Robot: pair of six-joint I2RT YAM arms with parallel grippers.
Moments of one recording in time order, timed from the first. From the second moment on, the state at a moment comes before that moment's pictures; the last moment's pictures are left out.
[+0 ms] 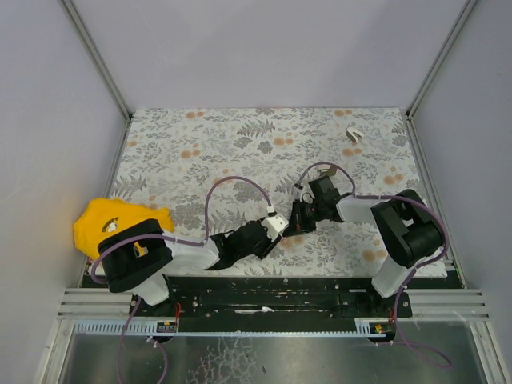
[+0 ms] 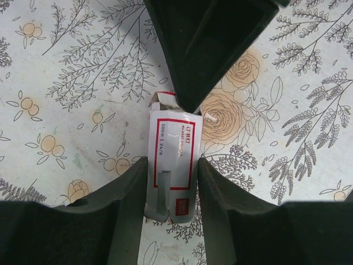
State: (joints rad) left arm -1.07 1.57 0.52 0.44 -0.14 -0.07; right arm 0.48 1.71 0.72 -0.07 -0.64 0.54
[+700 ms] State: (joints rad) left arm -1.08 1.60 0.55 0.43 -0.19 -0.07; right arm 0.39 1.70 0.76 -0.14 -0.60 0.48
